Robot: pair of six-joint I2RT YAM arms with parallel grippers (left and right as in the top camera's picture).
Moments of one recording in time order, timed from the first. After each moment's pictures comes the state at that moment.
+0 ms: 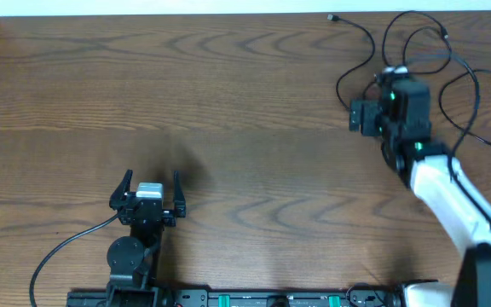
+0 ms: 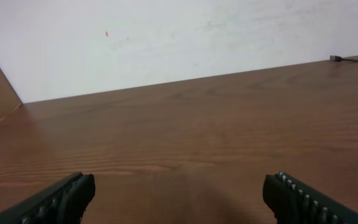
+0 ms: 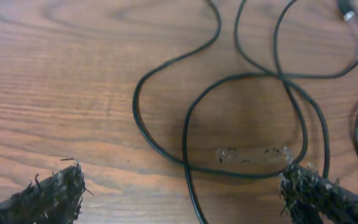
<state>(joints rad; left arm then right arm) -0.08 0.01 0.02 -0.11 -0.06 0.13 0.12 1.47 0.82 0.00 0.07 0.04</state>
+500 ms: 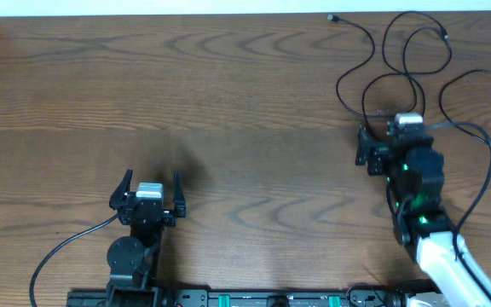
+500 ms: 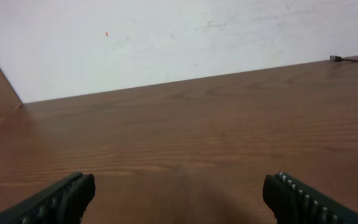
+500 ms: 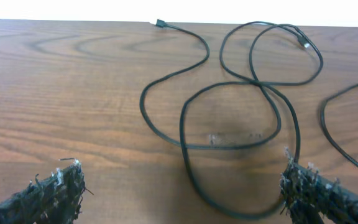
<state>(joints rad) -0.08 0.01 0.02 -0.12 -0.06 0.13 0.12 1.09 0.33 0.38 0.06 0.04</state>
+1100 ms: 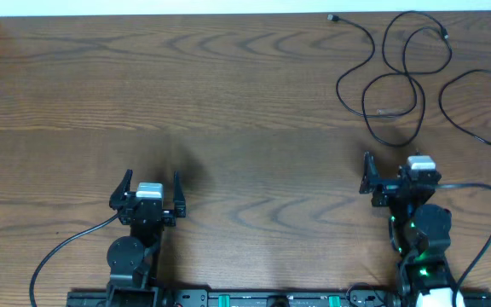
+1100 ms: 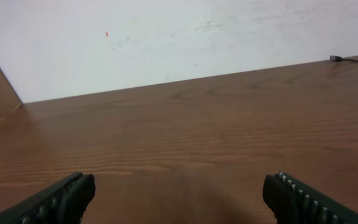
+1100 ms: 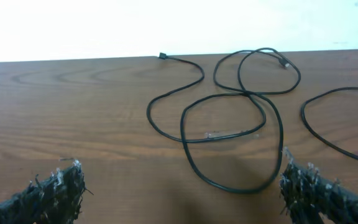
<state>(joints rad) -0.08 0.01 0.02 -0.12 -0.06 0.13 0.12 0.69 0.03 0.48 0.06 0.09</state>
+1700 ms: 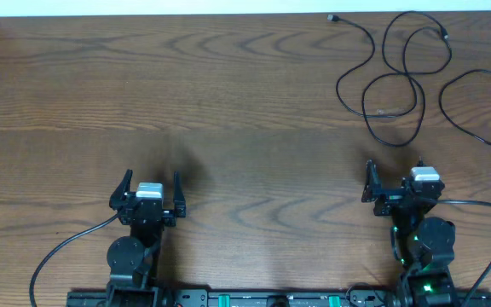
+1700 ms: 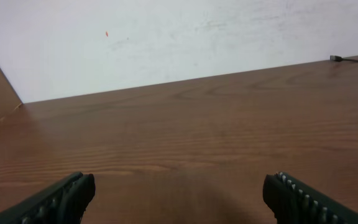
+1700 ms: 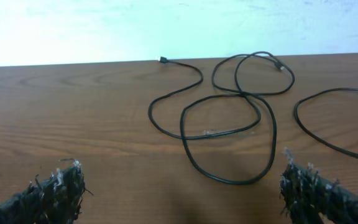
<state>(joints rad) -0.08 0.01 0.02 -0.12 -0.06 0.13 0.12 0.41 0.01 0.24 0.06 0.09</state>
